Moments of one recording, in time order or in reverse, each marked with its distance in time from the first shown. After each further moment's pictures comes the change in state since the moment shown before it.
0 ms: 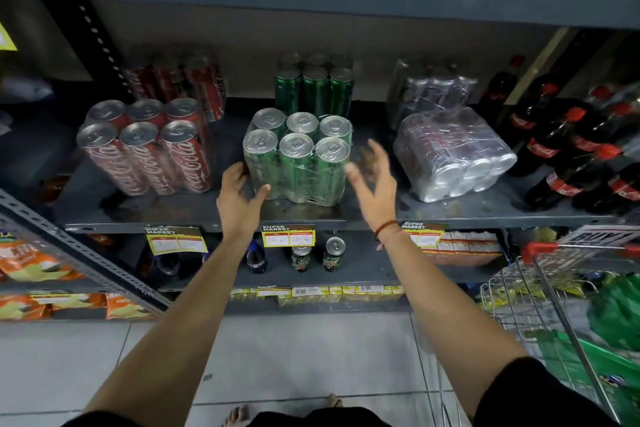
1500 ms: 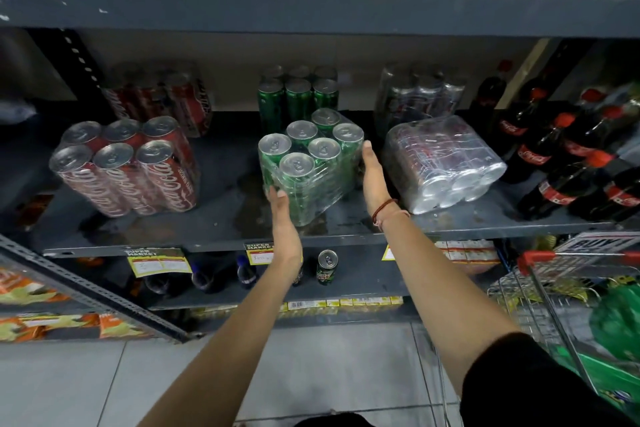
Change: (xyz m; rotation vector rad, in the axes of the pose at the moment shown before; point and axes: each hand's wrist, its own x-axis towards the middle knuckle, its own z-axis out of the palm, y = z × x) left_hand -0.045 0.028 0.088 -0.535 -0.191 -0.279; right_hand 0.064 0.013 -0.010 0.306 -0.075 0.442
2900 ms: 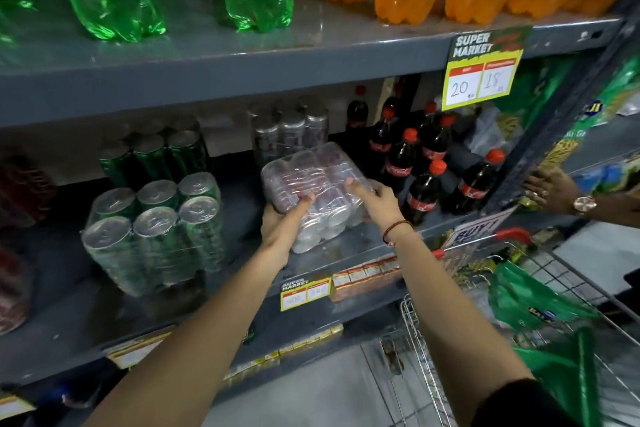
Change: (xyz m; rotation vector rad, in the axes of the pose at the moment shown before) left_hand 0.039 -0.025 0.200 0.248 -0.241 -0.171; right_hand 0.001 -0.035 -0.234 -0.286 0.336 0.047
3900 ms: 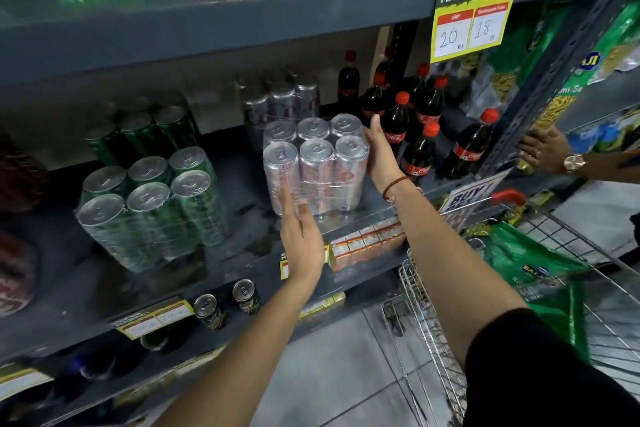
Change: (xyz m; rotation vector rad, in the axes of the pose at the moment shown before) left_hand -0.088 -0.032 0.023 0.178 0.078 0.330; right_hand 0.000 -0.021 -0.005 0.322 -0.246 -0.147
